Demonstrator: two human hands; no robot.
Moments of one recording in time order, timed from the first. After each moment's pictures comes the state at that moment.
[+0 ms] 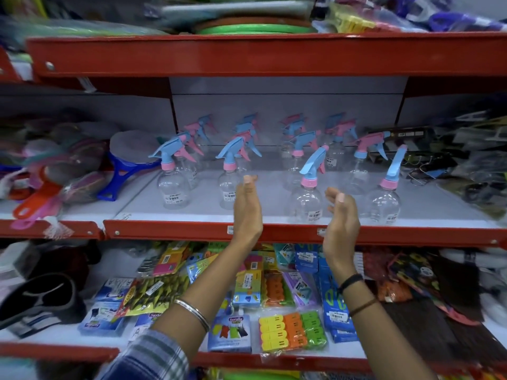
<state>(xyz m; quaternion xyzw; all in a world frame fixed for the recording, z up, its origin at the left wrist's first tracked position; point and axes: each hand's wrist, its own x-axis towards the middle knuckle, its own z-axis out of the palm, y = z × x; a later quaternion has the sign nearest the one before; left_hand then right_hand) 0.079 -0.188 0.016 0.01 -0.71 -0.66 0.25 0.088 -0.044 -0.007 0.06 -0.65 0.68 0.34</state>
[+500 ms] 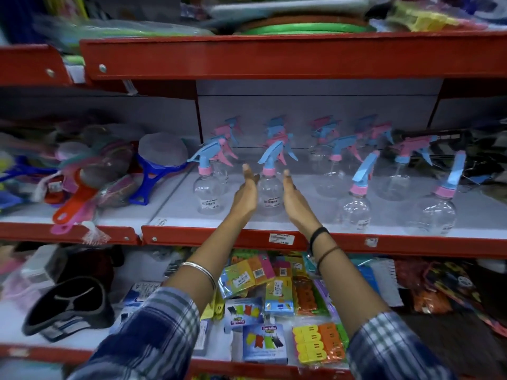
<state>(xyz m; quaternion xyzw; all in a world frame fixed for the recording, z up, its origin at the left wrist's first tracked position) 0.034 -0.294 0.033 0.05 -0.77 -0.62 0.11 0.034 -0.182 0.030 0.09 -0.81 0.58 0.00</state>
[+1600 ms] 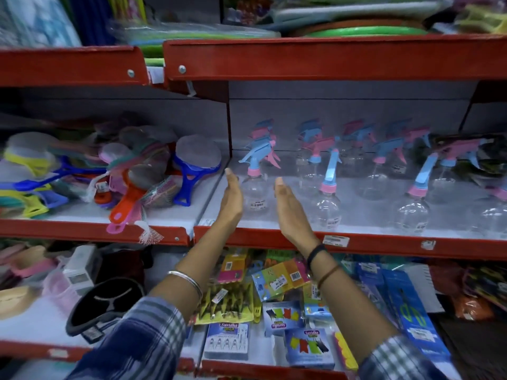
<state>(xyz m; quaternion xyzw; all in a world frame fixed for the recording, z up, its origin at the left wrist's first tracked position) 0.055 -0.423 0.027 0.10 -0.71 -0.68 0.16 0.086 -0.299 0.026 0.18 -0.78 0.59 0.09</state>
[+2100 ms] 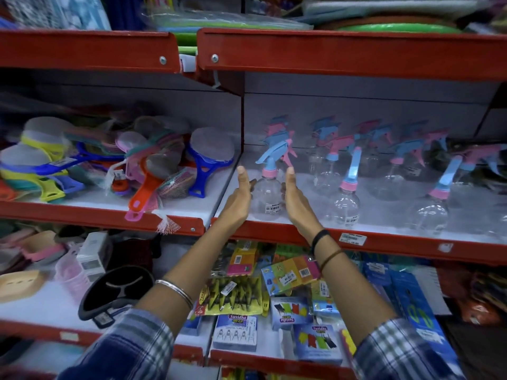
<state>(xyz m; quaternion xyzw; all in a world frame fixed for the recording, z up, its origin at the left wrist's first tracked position) 0.087 -0.453 0.026 0.05 -0.77 -0.63 0.10 0.076 -0.329 0.030 0.12 -0.80 0.59 0.00</state>
